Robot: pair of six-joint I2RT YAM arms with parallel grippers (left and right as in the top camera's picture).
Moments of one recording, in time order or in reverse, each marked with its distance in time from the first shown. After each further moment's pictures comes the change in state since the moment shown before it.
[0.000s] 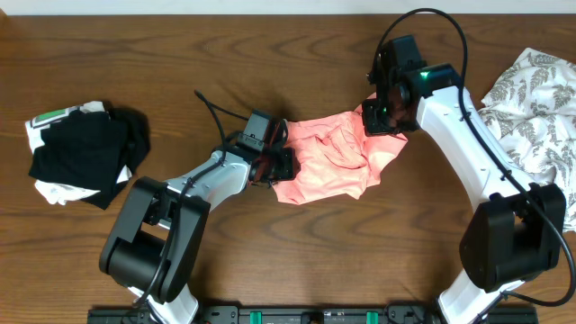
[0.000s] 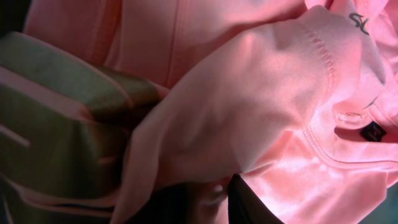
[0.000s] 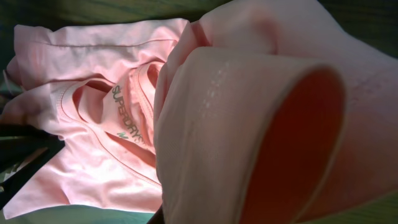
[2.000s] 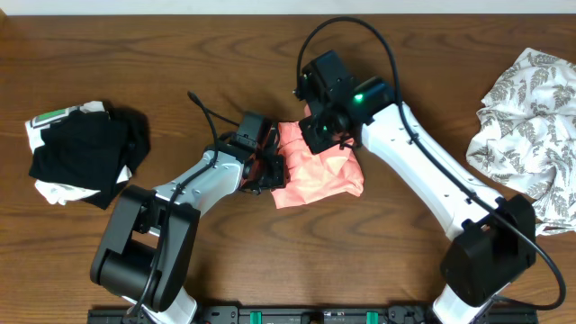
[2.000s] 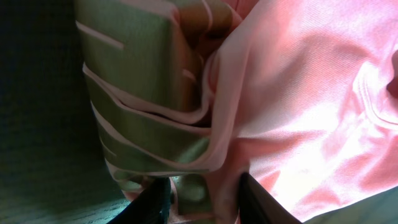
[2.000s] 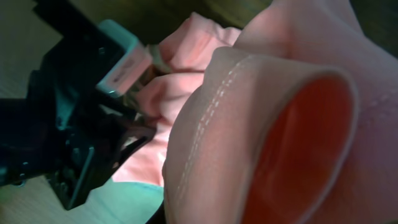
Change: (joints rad) left arm 0.030 -0.050 0.001 -0.192 -0.042 0.060; right arm 0.322 0.001 0.090 0.006 0.000 -0.036
